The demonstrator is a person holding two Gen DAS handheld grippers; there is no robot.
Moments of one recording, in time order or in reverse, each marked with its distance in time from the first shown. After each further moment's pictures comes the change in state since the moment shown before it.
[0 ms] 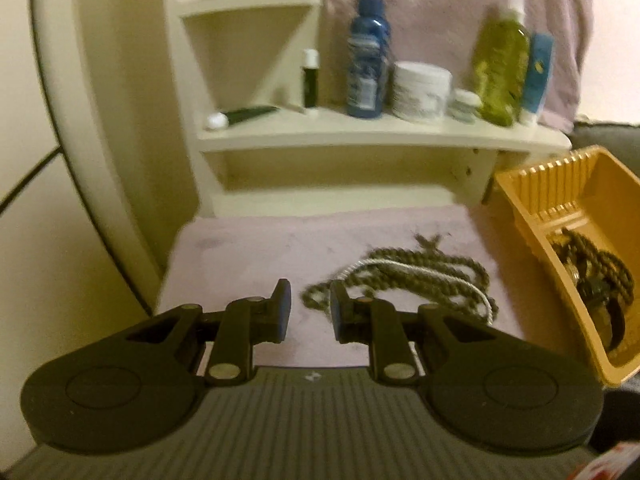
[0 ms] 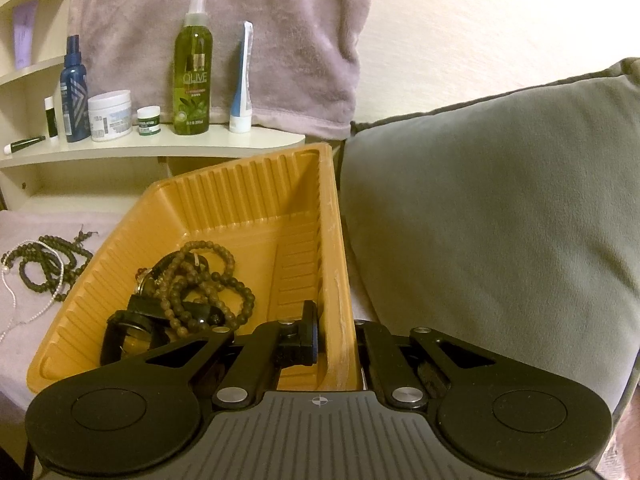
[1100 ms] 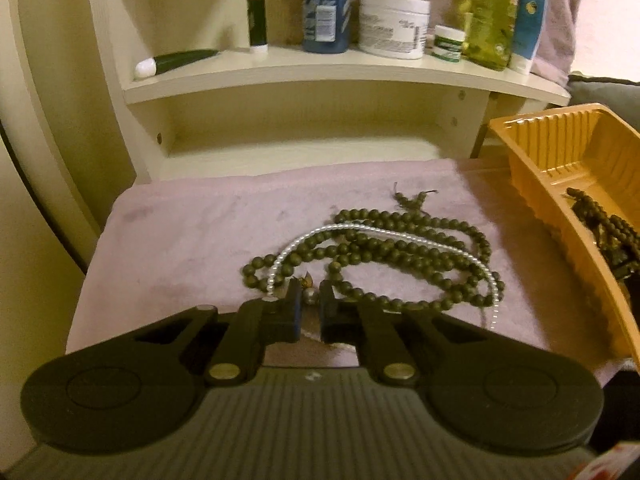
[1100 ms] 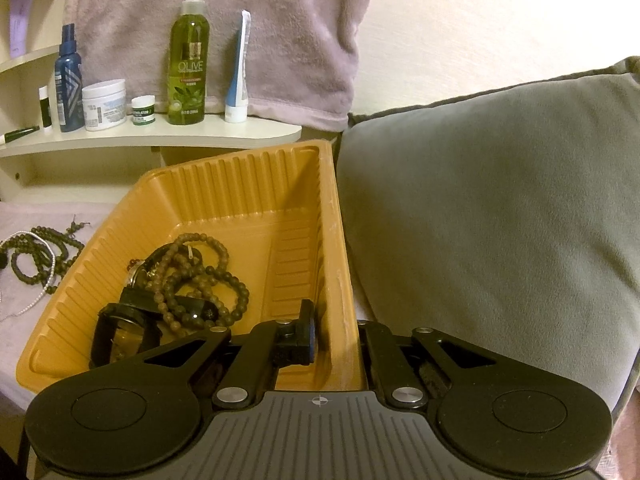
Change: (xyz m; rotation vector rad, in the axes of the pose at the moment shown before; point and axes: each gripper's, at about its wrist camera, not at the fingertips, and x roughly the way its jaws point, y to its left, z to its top) left arm 0.055 -0.020 -0.011 0.036 0.086 -0.058; right arm 0.006 0.001 -0.001 -0.010 0.021 -0.018
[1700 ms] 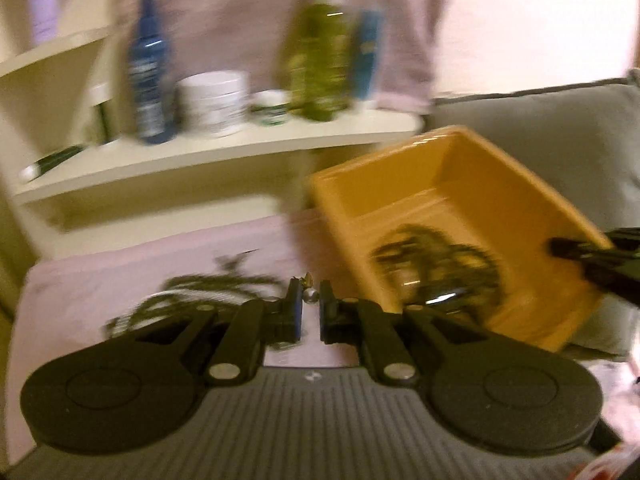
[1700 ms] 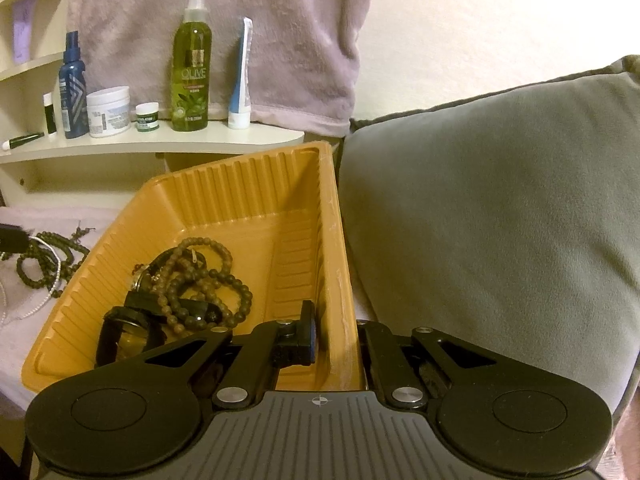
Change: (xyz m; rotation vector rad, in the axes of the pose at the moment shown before) left arm -0.060 -0.103 0.031 0.125 -0.089 -0.251; right arm -0.005 0.001 -0.001 0.006 -0.020 0.010
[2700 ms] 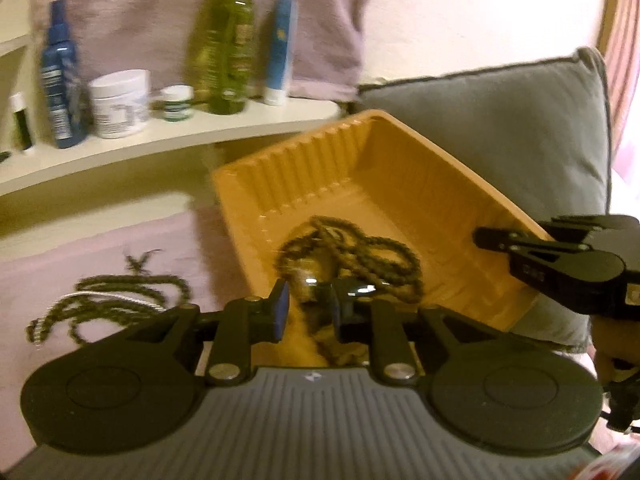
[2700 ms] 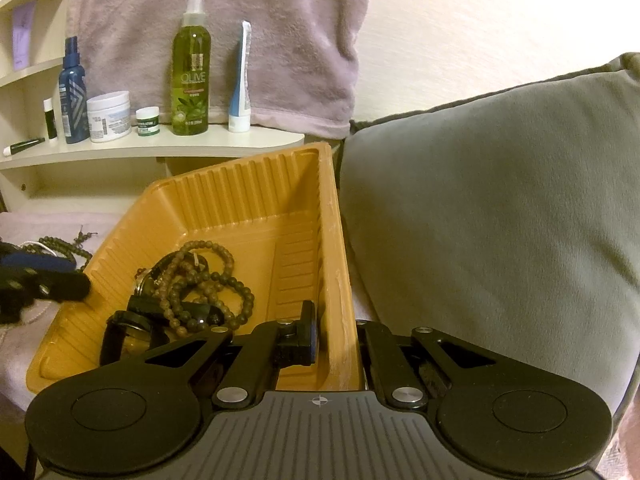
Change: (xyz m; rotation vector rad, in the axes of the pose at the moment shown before) left arm 0.011 -0.040 -0.003 0.022 0.024 -0.093; right arm -0.001 0.000 0.002 0.009 -0.002 0.005
